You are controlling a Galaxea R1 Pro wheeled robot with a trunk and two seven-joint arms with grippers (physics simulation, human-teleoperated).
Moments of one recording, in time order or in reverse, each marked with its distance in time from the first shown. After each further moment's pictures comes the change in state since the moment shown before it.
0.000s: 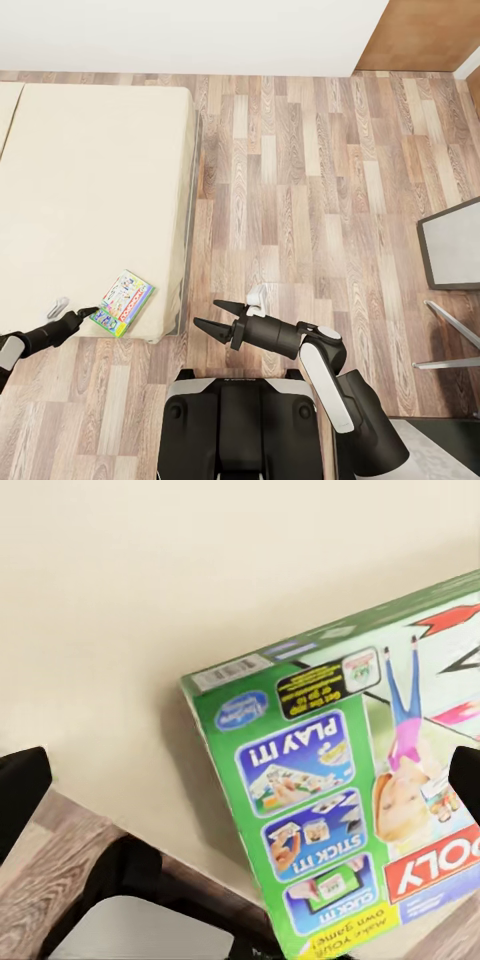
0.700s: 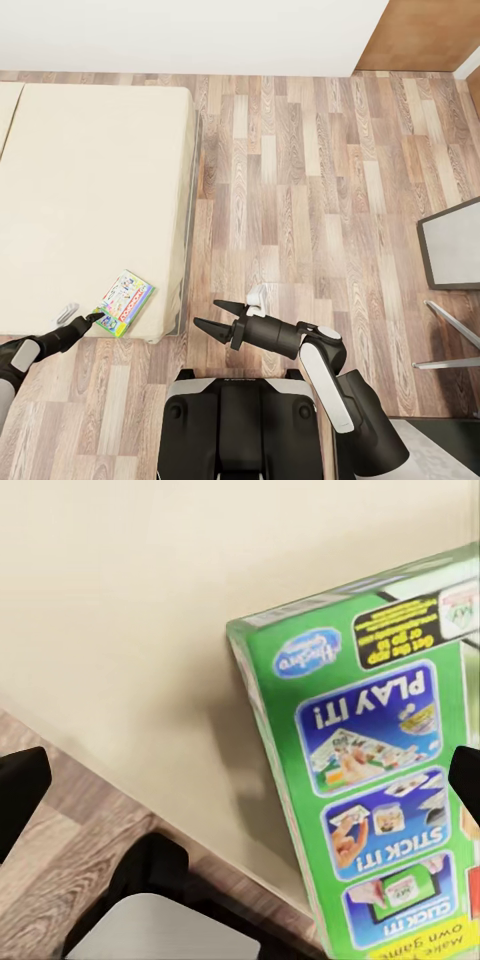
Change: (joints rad) left arm 0.000 -0.043 0.002 0.044 0.001 -0.086 0.102; right arm 0.000 0.000 0.000 0.000 0.000 -0.001 0.000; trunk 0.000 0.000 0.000
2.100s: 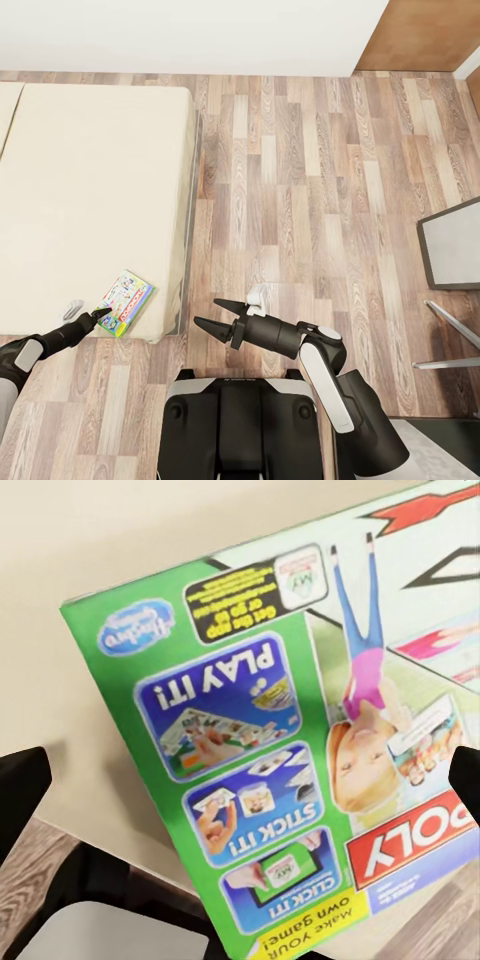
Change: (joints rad) left arm 0.000 -0.009 -0.005 0.000 -0.004 0.003 -0.137; right arm 0.000 0.000 0.000 0.000 0.000 -0.014 -0.002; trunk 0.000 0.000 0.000
